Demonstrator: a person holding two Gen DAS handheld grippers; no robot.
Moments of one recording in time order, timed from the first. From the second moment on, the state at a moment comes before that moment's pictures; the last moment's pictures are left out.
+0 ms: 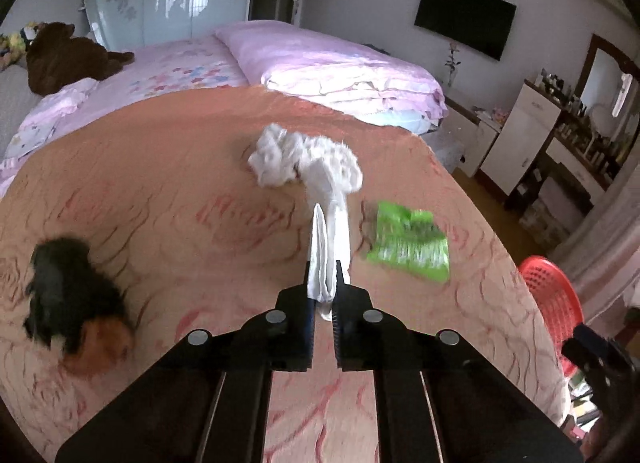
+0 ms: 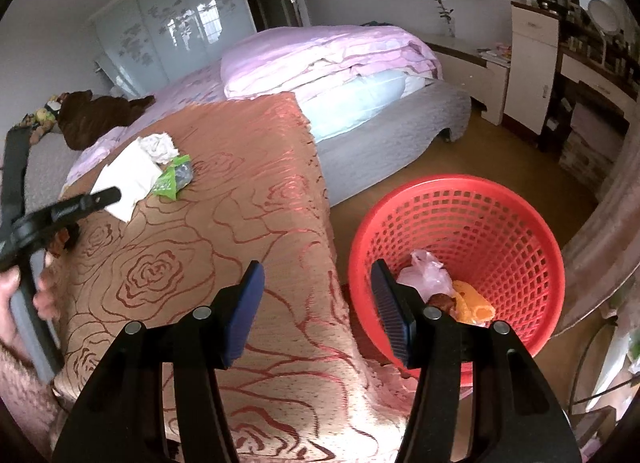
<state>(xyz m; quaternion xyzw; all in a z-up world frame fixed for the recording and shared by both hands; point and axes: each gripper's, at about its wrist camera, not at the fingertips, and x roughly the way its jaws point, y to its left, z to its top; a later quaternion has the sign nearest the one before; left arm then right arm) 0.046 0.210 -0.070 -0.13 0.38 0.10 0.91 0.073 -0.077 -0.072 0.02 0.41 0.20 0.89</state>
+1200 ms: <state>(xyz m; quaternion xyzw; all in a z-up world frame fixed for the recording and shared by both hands) -0.004 0.220 -0.086 -0.17 0.37 0.09 0.91 0.158 0.111 -0.068 -0.09 0.40 0.29 0.86</state>
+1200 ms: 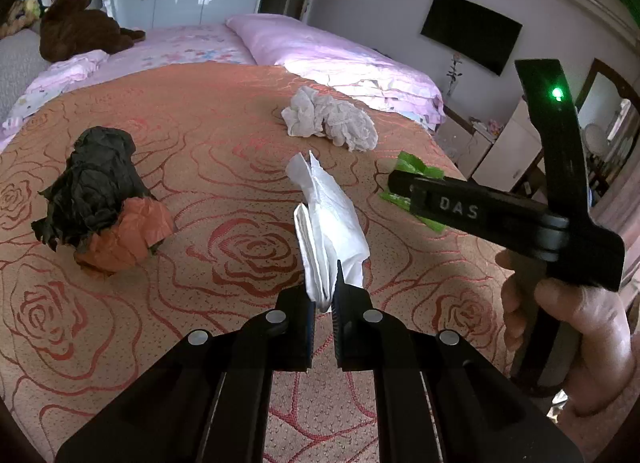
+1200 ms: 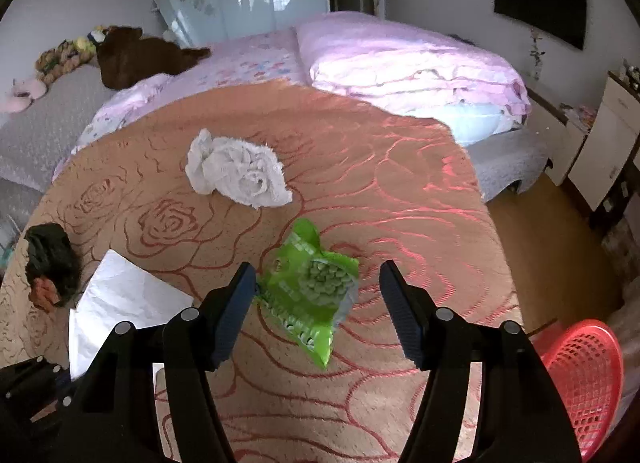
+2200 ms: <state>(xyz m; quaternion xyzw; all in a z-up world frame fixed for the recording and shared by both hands) -0.004 0.222 -0.089 -0.17 0.37 0.09 0.91 0.108 0.074 -0.068 -0.08 0.40 0.29 0.87</state>
